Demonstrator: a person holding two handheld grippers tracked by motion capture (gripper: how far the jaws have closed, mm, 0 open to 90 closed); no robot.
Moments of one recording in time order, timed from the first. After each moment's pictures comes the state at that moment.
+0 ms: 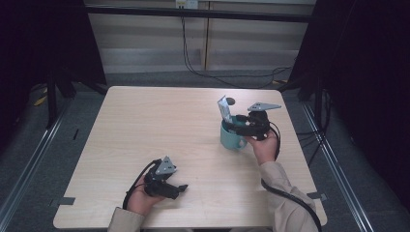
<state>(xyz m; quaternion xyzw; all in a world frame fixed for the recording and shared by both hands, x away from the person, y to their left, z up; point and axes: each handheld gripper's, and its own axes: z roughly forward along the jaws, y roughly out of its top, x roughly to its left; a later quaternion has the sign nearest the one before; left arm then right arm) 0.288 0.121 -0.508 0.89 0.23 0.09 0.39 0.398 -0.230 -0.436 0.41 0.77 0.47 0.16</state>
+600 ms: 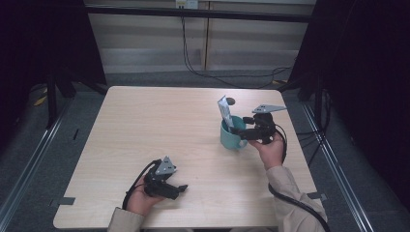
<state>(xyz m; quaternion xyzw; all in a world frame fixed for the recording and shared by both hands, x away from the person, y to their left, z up) 0.288 0.122 -0.508 0.89 0.23 0.08 0.39 0.380 -0.239 -0.425 0.41 0.77 0.45 0.16</state>
